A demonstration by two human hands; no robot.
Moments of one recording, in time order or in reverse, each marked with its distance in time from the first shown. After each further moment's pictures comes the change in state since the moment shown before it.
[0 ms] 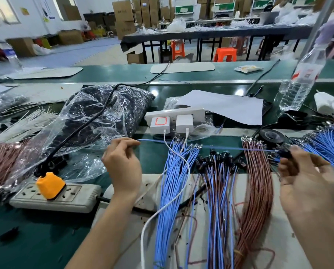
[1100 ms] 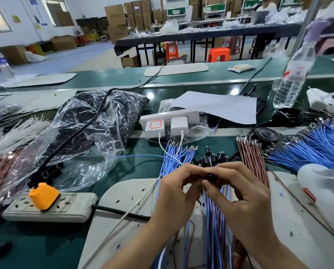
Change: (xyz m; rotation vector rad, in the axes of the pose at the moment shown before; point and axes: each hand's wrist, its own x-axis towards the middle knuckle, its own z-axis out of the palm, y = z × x) left_hand -0.073 0.052 0.011 -0.698 -0.670 0.189; right_hand -0.066 0.036 0.006 -0.738 -0.763 -0.757
